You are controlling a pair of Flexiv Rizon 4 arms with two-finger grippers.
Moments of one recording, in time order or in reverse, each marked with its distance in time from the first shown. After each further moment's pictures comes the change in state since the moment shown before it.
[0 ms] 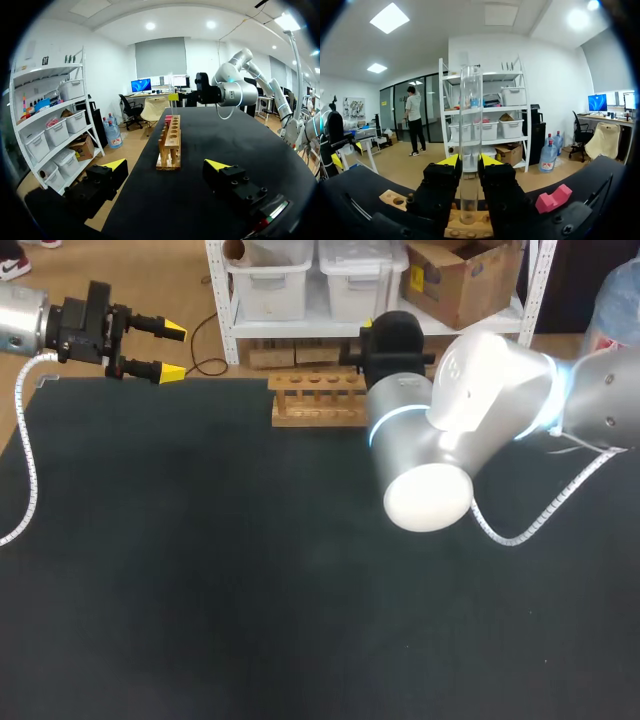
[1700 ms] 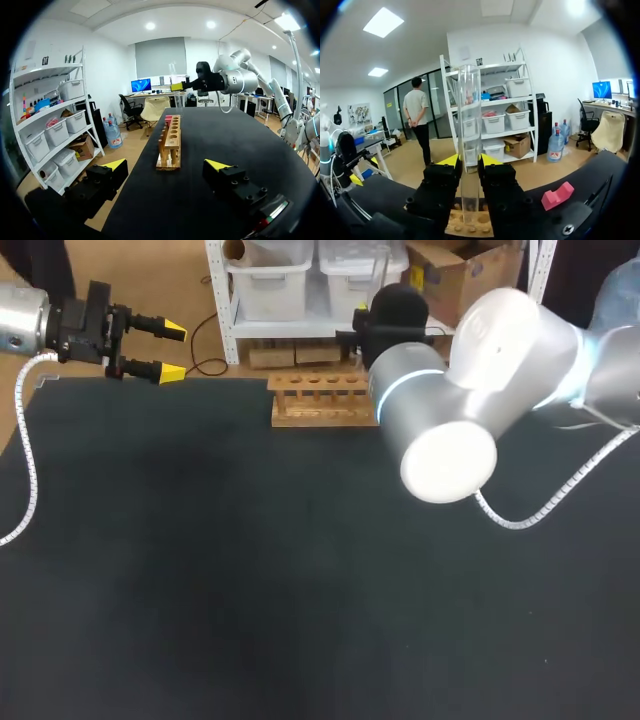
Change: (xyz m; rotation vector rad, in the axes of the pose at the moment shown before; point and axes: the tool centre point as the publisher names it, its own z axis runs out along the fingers) left arm 0.000 0.000 0.000 0.000 0.000 0.000; right arm -0.033 0.018 -0.013 -0.059 0.074 0.079
